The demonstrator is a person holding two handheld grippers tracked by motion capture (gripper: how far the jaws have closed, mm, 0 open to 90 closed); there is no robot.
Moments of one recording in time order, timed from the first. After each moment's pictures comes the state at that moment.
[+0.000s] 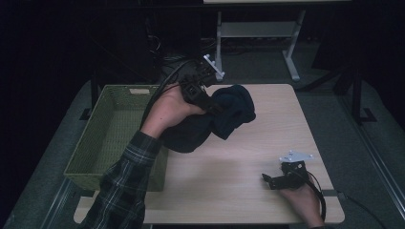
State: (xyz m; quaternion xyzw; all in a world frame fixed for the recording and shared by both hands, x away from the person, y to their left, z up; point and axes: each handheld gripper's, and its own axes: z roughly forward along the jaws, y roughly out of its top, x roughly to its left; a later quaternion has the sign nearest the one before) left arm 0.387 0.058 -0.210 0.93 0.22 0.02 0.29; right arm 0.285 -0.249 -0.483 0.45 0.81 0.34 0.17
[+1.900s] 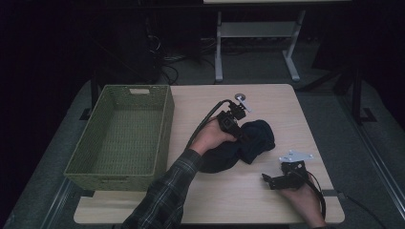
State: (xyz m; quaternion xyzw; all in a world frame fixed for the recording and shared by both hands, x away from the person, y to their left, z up) left arm 0.430 -0.024 -0.374 0.93 0.22 -0.09 0.29; right arm 0.285 -0.248 -0.483 0.45 0.81 0.34 0.17
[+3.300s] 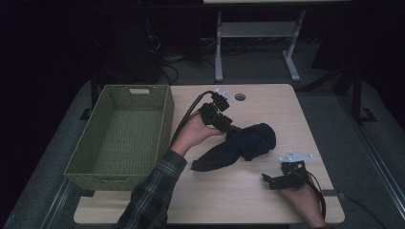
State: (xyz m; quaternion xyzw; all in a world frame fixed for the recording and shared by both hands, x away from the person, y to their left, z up) left arm 0.411 0.028 -0.328 0.91 0.22 -0.04 0.36; right arm 0.285 -0.248 -0.483 0.45 0.81 0.34 0.17
